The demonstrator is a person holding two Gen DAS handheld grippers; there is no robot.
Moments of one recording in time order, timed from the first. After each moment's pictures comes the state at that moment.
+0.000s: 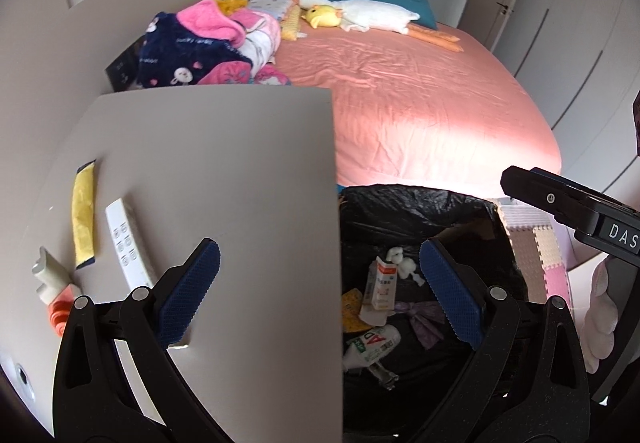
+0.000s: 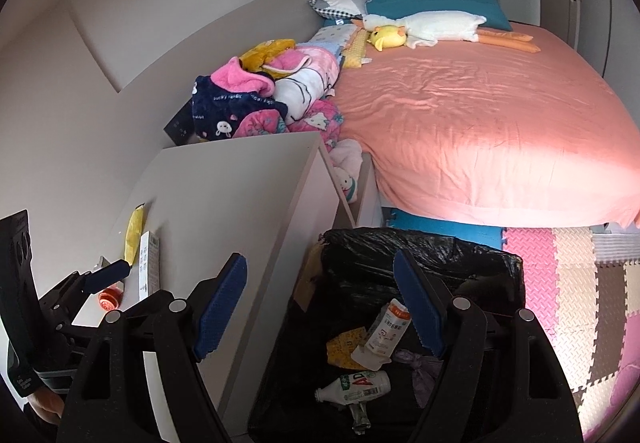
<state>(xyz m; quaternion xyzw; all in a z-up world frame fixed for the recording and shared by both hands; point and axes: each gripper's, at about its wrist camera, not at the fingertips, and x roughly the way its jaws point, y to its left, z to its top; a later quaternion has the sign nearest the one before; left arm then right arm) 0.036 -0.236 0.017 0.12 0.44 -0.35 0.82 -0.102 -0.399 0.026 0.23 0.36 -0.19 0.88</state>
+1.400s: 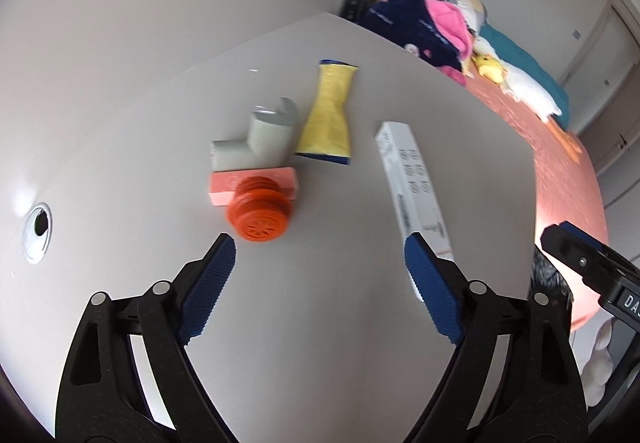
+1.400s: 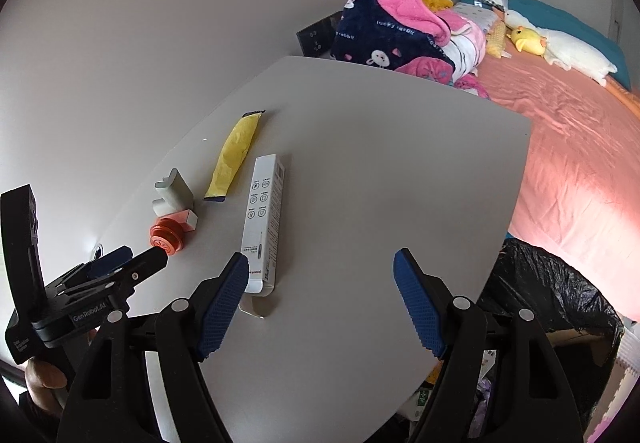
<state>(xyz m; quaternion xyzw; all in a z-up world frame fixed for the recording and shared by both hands) 0.087 -0.015 -0.034 -0.05 0.49 -0.11 0.86 0.037 -0.246 -0.010 0.13 0.44 -0.02 0.89</state>
